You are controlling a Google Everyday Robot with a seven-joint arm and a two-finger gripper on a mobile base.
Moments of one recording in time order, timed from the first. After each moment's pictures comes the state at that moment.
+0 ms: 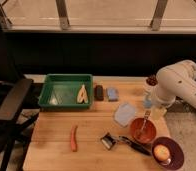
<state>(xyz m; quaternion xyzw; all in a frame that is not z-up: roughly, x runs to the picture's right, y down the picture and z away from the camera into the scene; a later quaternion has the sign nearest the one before) 0.285 0.100 0.685 -0.28 0.02 0.02 0.96</state>
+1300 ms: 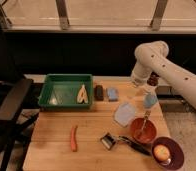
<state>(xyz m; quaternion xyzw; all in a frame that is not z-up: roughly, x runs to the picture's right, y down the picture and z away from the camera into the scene) 0.196 0.010 0.773 -0.30 0.03 0.26 0.92</state>
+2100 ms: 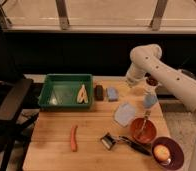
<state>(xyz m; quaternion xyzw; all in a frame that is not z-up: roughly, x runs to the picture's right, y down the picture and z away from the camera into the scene) 0.179 0.014 0.802 -0.28 0.03 0.38 0.88</state>
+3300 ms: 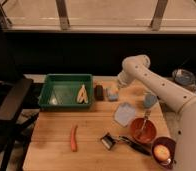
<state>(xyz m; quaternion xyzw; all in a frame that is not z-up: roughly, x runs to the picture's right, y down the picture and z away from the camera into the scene) 0.134 0.014 0.890 -0.27 0.01 0.49 0.83</state>
